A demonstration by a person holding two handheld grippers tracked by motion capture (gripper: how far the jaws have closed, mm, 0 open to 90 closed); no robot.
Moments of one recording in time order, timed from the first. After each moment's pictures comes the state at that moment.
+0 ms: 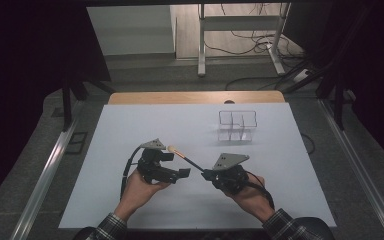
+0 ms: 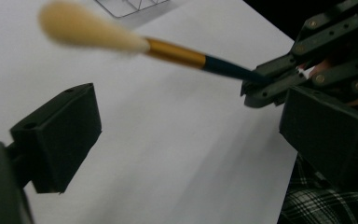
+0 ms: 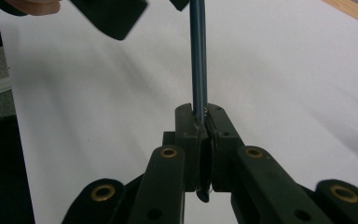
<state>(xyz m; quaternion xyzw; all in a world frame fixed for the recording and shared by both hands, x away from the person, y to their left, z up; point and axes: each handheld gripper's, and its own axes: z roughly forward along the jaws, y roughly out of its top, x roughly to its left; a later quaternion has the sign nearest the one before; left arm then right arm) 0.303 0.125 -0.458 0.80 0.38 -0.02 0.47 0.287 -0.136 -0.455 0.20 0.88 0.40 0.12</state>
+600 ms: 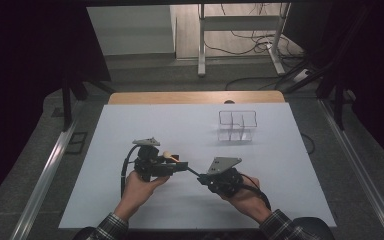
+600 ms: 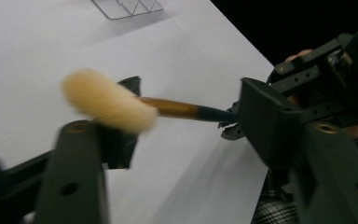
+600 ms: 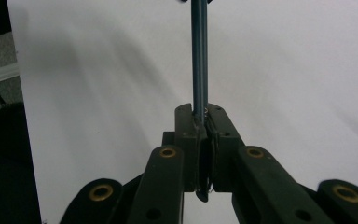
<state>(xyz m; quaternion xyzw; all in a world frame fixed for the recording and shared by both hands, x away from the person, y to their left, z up) 0.307 0.138 -0.462 0.76 0.41 -0.08 0.50 0.284 -0.124 -0.465 0.18 0.90 0.39 0.11</state>
